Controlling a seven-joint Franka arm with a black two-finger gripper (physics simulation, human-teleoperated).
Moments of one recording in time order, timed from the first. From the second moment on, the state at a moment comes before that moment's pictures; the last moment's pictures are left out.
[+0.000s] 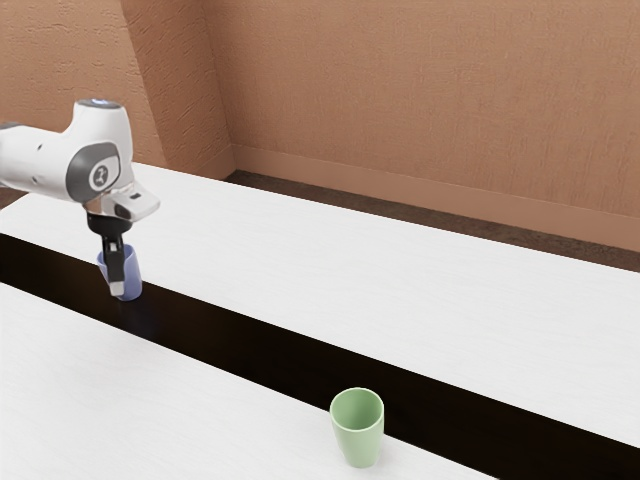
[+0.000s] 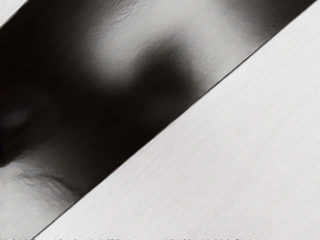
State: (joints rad) arm 0.15 0.15 0.16 -2.00 0.17 2.02 0.95
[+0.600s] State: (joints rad) arm 0.20 0.16 0.16 -1.97 0.20 2.04 1.02
